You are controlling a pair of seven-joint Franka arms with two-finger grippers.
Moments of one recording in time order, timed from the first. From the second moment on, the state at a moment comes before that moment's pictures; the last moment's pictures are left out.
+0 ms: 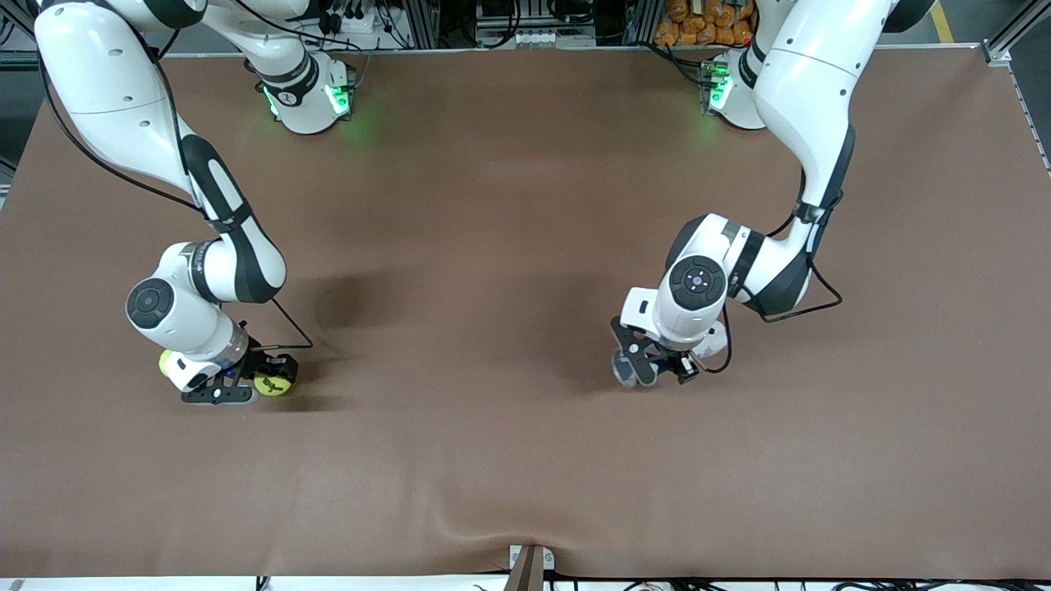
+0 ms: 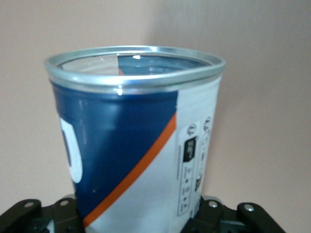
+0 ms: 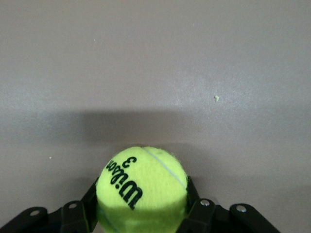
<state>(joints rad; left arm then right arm) -0.41 0.64 -0.07 -1.63 0.14 2.27 0.54 -0.02 0.61 0.04 -1.90 0.04 2.63 -0.03</state>
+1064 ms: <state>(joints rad) -0.44 0.63 -0.20 -1.51 -0.09 2.60 0.25 0.01 0.26 0.06 -1.86 -0.01 2.22 -0.04</state>
